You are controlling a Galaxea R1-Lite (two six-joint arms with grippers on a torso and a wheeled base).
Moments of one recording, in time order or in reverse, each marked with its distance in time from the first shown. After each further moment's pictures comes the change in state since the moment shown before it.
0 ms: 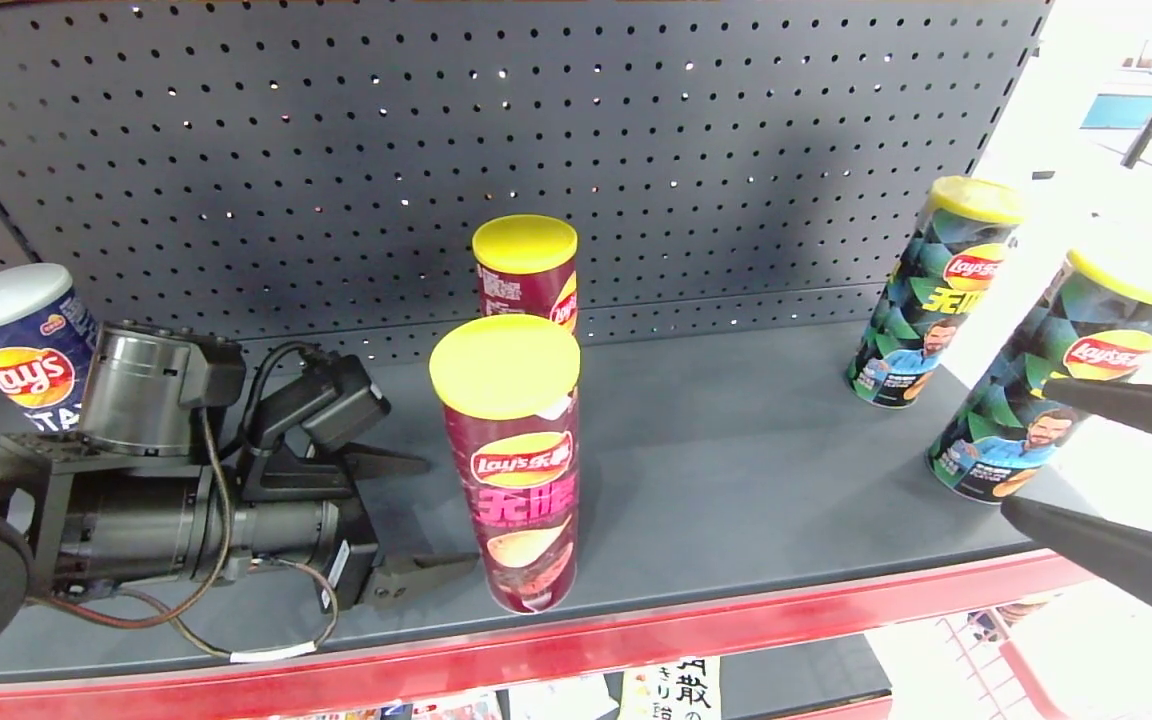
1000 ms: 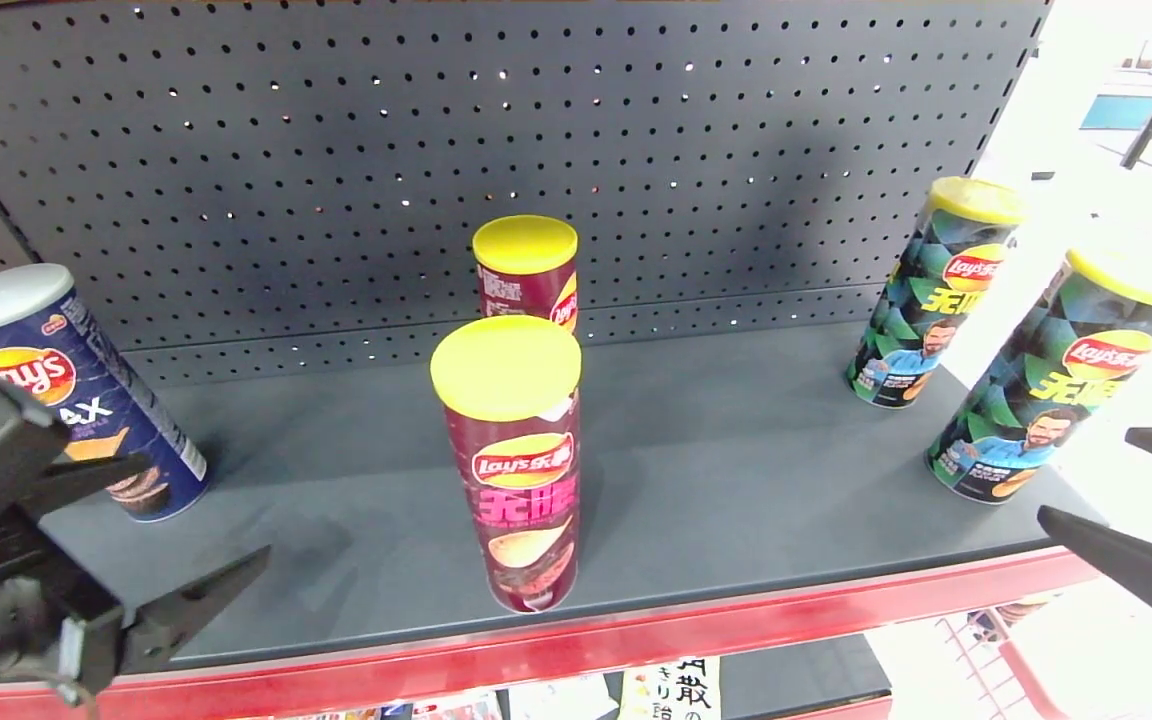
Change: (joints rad) left arm 0.005 -0.577 0.140 0.235 0.578 -0.055; right arm -0.176 -0.092 0.130 0.002 -0.121 -0.006
